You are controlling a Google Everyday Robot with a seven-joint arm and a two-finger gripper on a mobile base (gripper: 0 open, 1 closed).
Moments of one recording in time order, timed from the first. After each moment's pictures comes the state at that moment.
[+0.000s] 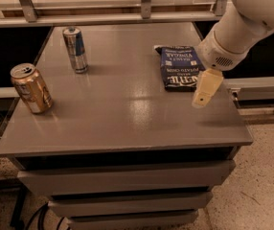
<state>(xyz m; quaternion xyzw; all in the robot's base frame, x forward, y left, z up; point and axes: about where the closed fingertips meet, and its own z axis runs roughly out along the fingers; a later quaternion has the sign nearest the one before) 0.574 -0.171 0.895 -0.61 0.76 -0.06 0.21</state>
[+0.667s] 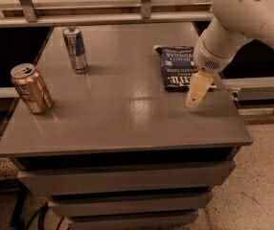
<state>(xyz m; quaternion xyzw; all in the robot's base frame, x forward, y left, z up) 0.602 -0.170 0.871 -0.60 0.77 -0.08 0.21</state>
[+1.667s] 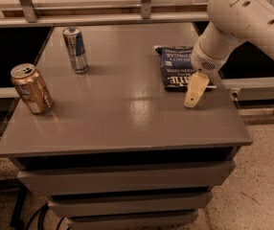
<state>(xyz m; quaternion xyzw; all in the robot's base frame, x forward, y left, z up) 0.631 -0.174 0.837 -0.60 0.78 -0.05 0.19</state>
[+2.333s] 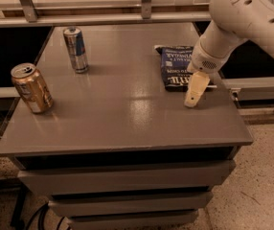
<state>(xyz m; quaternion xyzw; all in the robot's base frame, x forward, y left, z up) 0.632 -0.176 0.835 -0.60 0.78 -0.04 0.18</state>
